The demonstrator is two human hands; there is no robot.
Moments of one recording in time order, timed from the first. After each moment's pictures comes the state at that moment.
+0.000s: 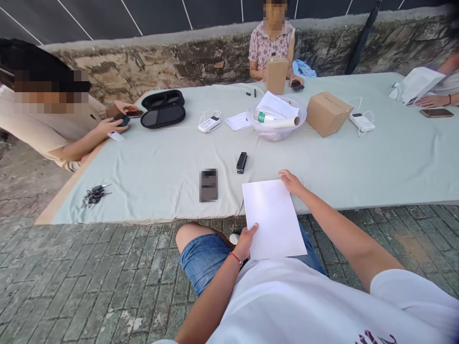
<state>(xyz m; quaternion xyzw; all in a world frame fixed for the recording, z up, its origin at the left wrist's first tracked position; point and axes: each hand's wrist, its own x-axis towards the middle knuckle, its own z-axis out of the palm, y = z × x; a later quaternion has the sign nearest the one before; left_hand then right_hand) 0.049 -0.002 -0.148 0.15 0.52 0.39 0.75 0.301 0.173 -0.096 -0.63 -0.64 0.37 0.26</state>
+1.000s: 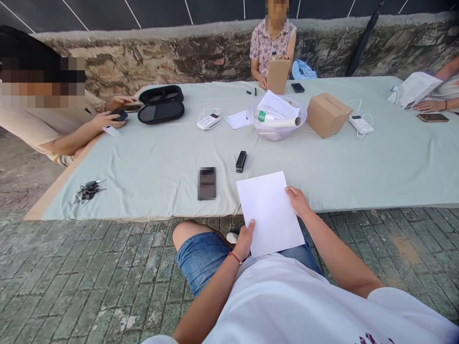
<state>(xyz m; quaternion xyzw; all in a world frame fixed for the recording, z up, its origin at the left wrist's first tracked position) 0.060 -0.001 -0.145 0.18 0.53 0.44 0.71 0.296 0.103 -0.114 -0.61 -0.43 0.51 0.44</state>
